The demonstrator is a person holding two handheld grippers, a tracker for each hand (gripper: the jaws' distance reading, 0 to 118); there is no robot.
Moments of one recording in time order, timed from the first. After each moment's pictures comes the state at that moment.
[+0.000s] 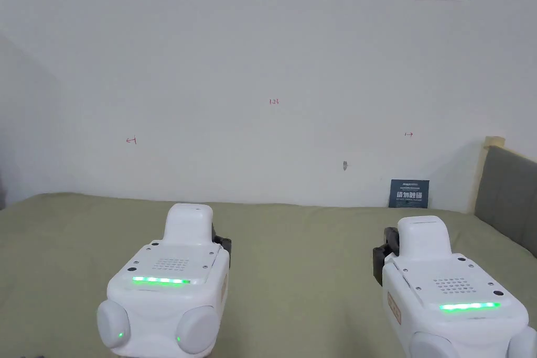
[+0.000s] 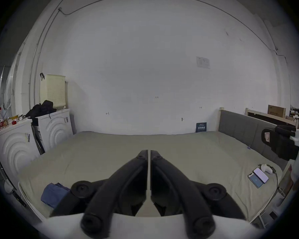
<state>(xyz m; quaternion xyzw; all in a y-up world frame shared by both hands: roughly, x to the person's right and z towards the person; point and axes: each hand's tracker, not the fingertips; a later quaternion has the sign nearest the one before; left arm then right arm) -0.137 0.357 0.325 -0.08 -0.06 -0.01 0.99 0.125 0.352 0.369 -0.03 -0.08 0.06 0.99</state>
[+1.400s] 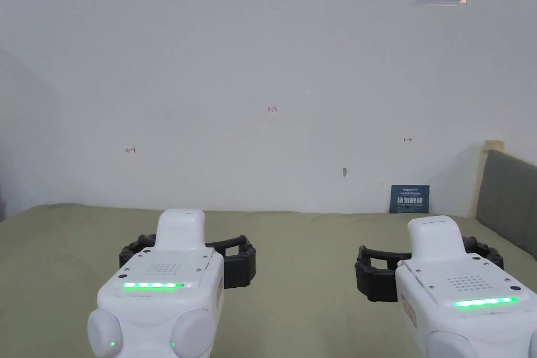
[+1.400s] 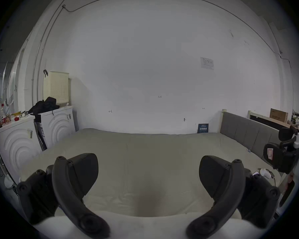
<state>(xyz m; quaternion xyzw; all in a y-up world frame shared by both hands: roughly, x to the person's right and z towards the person) -0.139 0.370 0.331 -0.09 -0.05 0.00 1.00 0.137 0.366 0.376 -0.07 -0.08 0.07 0.99</state>
